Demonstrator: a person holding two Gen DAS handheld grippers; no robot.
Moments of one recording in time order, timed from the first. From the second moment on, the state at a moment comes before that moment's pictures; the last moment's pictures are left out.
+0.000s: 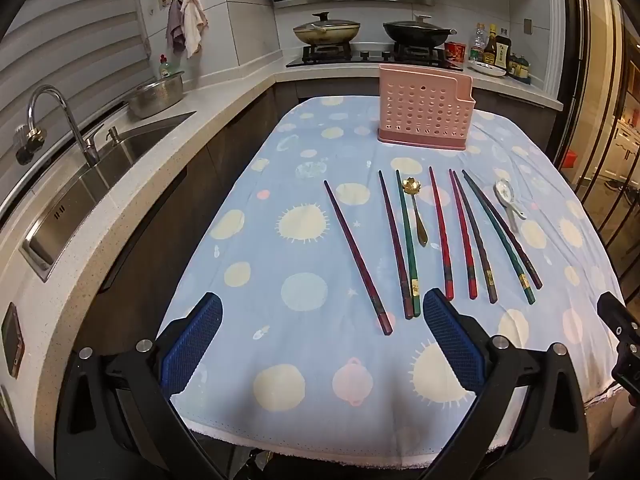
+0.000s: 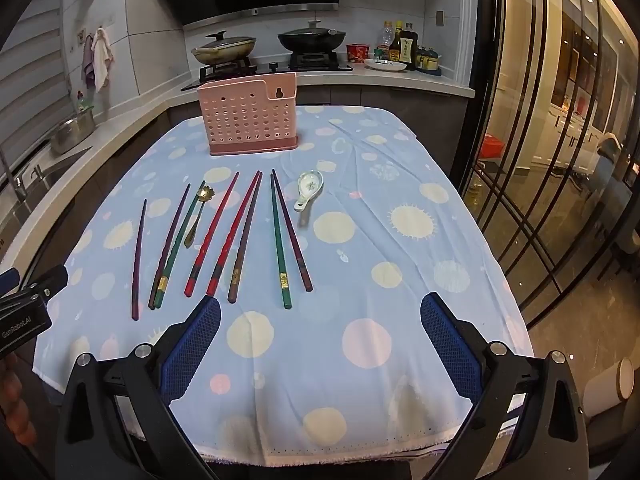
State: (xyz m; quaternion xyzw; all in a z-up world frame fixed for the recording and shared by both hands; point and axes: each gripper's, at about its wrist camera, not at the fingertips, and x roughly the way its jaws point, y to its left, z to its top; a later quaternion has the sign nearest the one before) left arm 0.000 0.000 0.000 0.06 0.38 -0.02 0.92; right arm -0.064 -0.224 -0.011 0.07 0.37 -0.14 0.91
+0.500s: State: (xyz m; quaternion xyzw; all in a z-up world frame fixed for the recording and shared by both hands) left arm -0.006 0.012 -0.006 0.06 0.38 -0.02 0.92; right arm -0.064 -0.225 -0.012 0.07 0.38 -0.14 0.91
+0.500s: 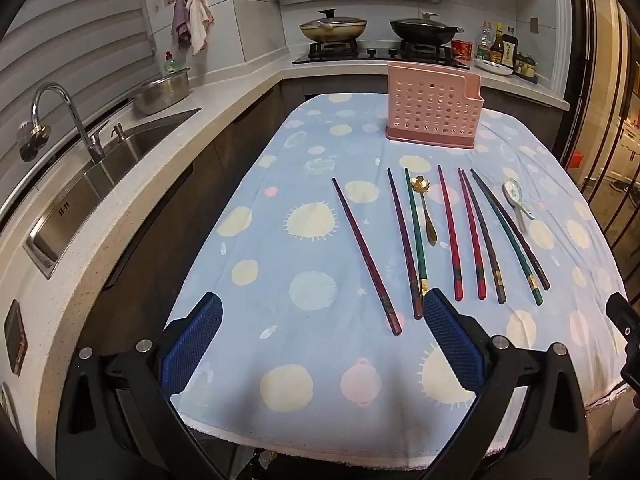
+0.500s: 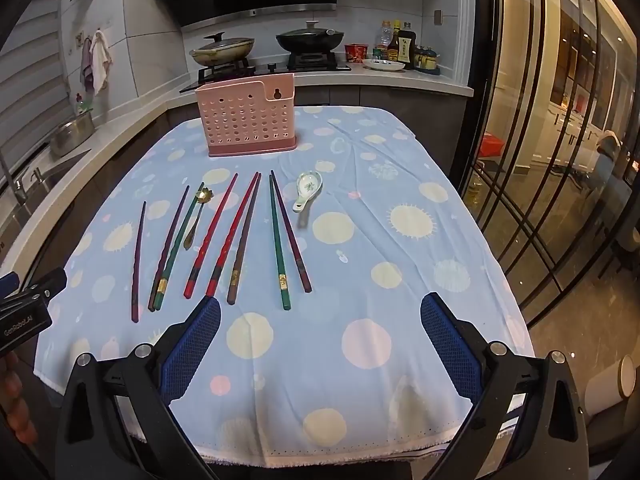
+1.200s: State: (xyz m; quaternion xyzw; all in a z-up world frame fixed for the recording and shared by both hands) left arm 0.003 0.008 -0.004 0.07 0.38 -0.01 0.92; right arm -0.064 -0.226 -0.012 0.07 0.38 -0.14 0.91
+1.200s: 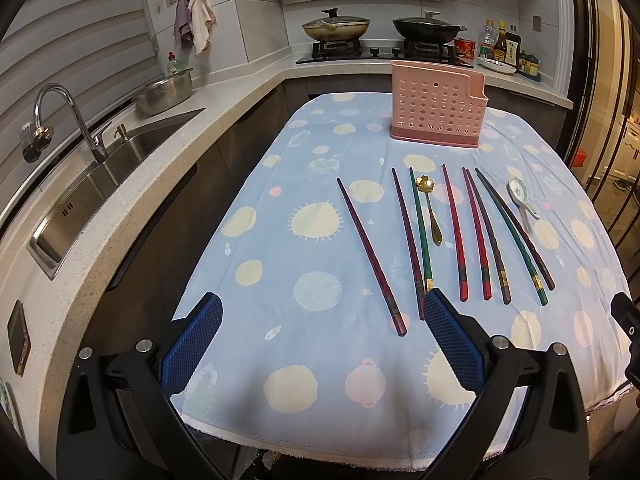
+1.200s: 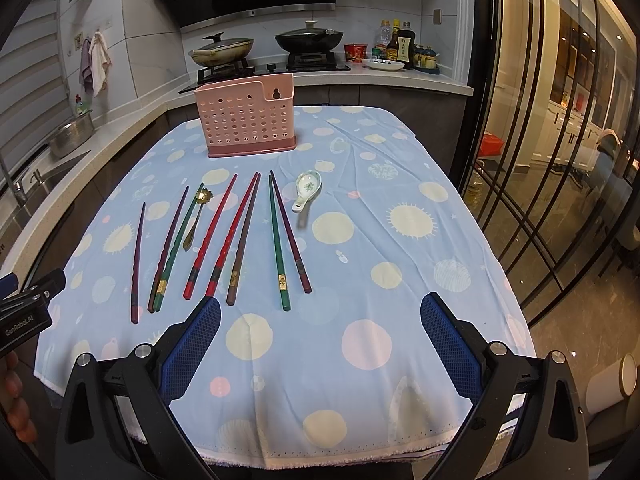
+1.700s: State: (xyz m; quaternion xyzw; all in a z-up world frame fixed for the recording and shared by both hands) left arm 0.005 0.010 -0.004 0.07 0.39 -0.01 0.92; right arm -0.064 -0.227 -0.012 0.07 0.37 -0.14 0.91
